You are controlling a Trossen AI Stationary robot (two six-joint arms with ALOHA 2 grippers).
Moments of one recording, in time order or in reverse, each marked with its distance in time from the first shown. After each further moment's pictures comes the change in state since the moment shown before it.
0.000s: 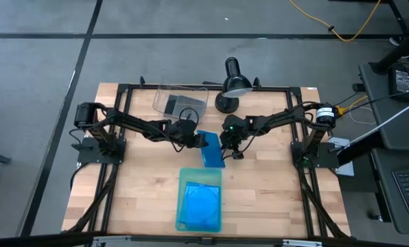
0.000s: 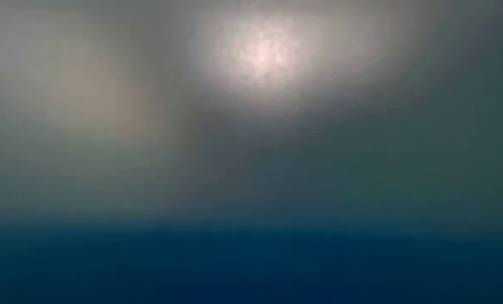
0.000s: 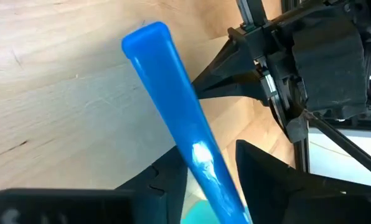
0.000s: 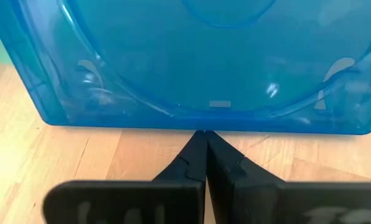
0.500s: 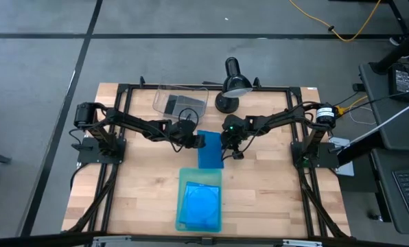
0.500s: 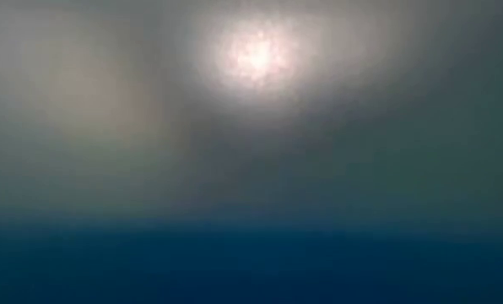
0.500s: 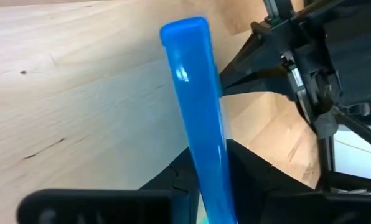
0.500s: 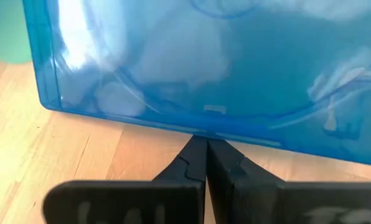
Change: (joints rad) left arm 0.000 -0.002 0.000 -0.074 -0.011 0.049; right arm 0.000 0.000 0.000 -0.001 -0.005 -0.006
